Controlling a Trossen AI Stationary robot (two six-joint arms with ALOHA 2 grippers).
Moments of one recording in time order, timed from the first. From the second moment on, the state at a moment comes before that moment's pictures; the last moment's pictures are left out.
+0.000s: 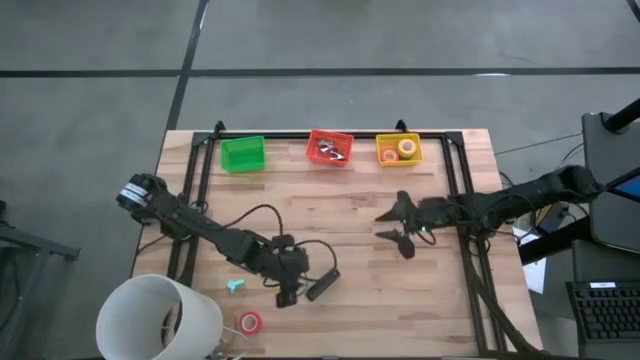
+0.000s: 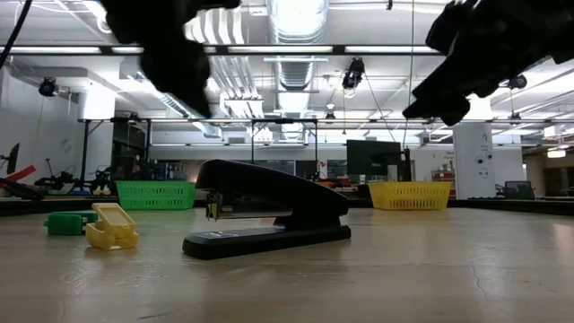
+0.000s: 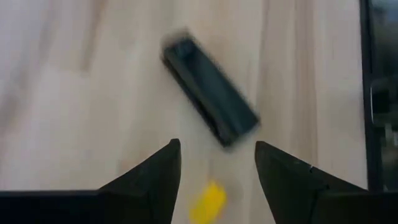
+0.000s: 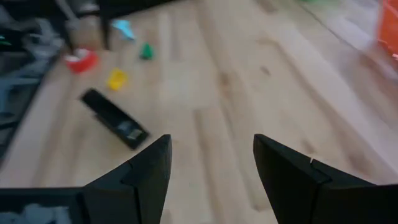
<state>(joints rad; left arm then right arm) -0.44 1.61 1.16 -0.50 -0.12 -0.56 0.16 0.96 0.40 0.08 0.12 0.36</state>
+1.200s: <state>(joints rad) -0.69 1.66 1.11 -0.72 0.14 -0.50 0.27 0.96 0.33 0.23 0.16 0.39</state>
